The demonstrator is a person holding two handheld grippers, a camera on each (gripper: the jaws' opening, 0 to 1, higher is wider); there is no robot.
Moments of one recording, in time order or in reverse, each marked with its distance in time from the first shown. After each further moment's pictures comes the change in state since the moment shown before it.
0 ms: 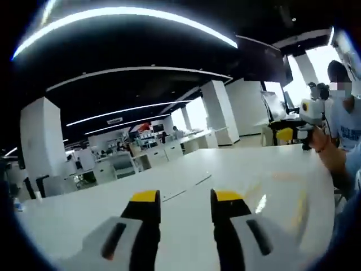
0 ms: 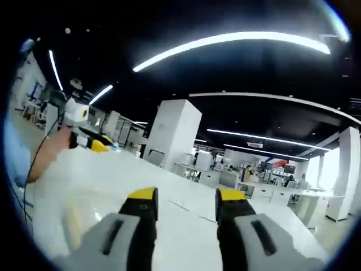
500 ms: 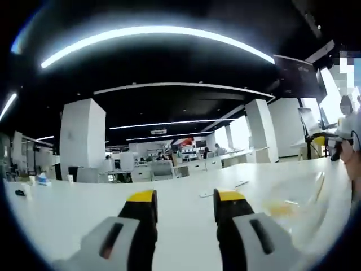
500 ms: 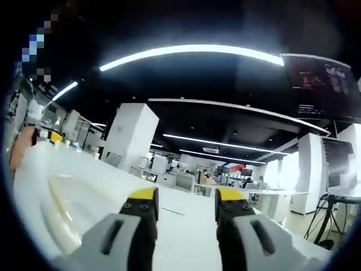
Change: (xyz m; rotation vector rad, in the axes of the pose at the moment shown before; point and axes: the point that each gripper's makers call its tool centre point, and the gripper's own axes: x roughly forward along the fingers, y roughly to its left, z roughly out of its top) left arm -0.068 0.045 -0.036 -0.073 -0.146 0.245; right arm -0.068 -0.036 -0.033 -0.040 -0.027 -0.339
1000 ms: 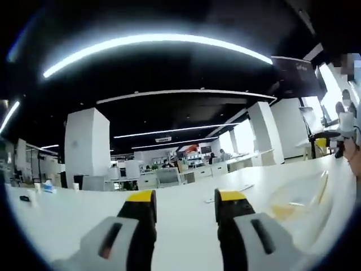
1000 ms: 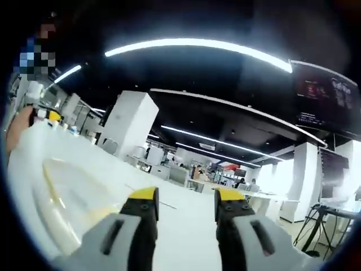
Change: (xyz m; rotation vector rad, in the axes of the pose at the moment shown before) left arm -0.002 0.002 0.000 0.033 -0.010 0.050; right arm 0.000 0.008 -0.005 -0.098 0.029 -0.011
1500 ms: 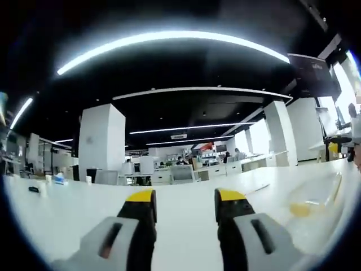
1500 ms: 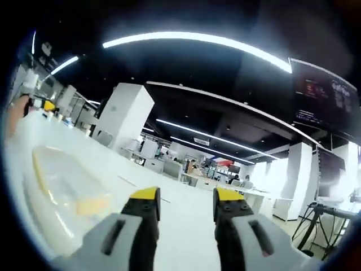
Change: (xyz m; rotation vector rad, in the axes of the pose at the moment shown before) left arm -0.001 0.038 -0.008 -0.044 0.007 0.110; right arm 0.015 0.001 -0.022 -0.019 0.063 -0.010
